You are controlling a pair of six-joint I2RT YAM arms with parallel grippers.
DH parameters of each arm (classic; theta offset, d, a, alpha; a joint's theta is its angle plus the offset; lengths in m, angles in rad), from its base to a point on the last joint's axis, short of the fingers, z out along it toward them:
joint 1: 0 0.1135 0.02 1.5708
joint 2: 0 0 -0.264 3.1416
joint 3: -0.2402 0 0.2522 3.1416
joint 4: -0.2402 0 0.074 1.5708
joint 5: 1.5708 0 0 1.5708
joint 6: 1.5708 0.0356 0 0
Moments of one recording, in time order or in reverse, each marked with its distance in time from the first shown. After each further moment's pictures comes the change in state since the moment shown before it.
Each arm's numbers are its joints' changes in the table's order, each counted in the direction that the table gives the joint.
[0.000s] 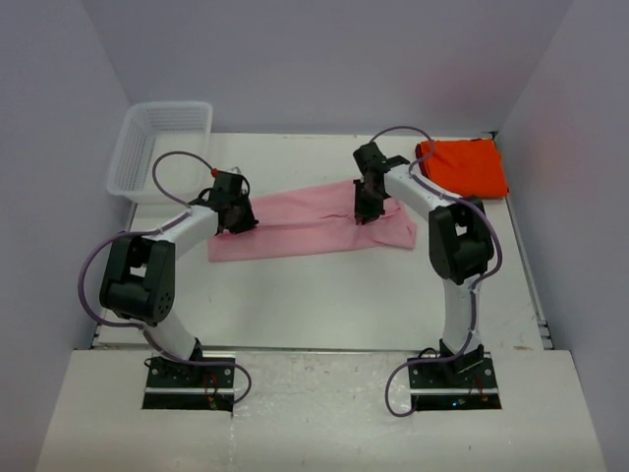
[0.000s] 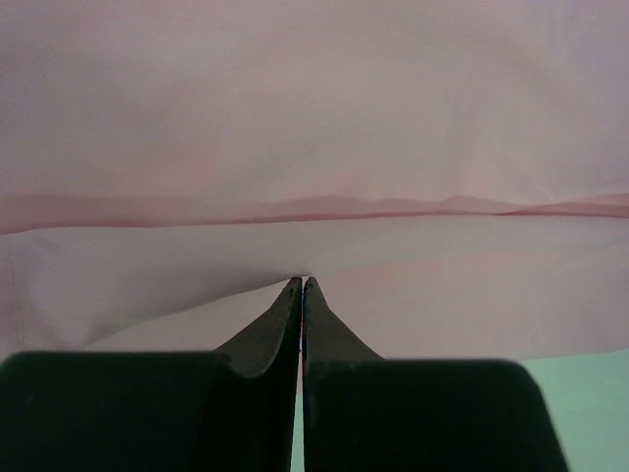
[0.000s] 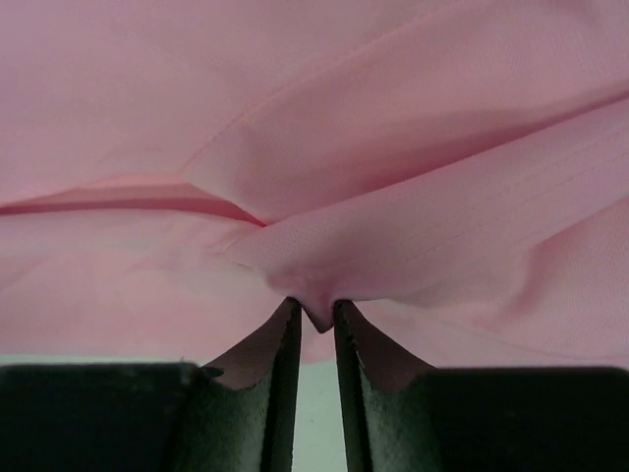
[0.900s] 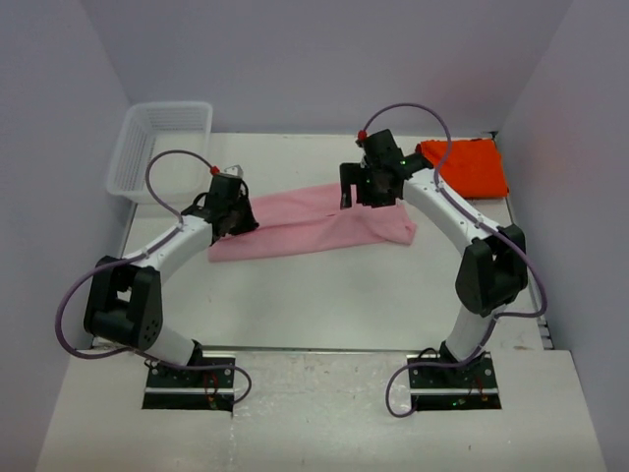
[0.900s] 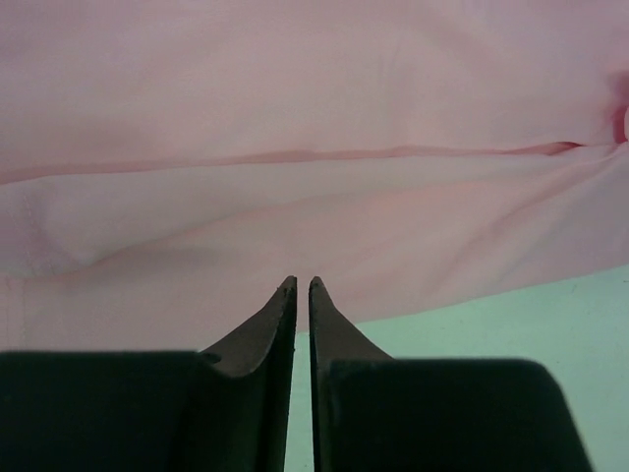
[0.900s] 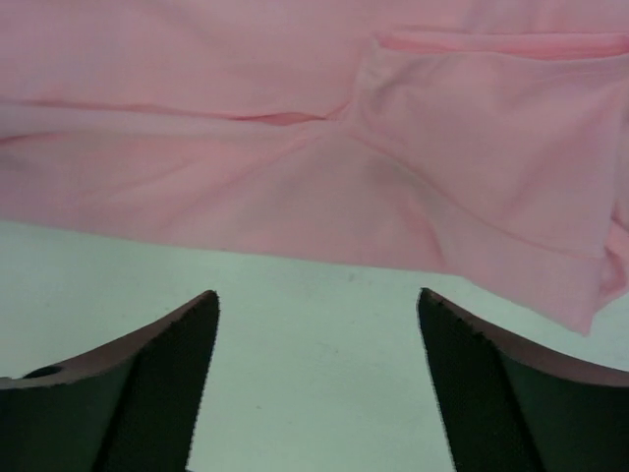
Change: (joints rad) left arm -0.037 0.160 0.064 -0.020 0.000 0.025; right arm 0.022 0.274 0.050 0.032 -0.029 -0.110
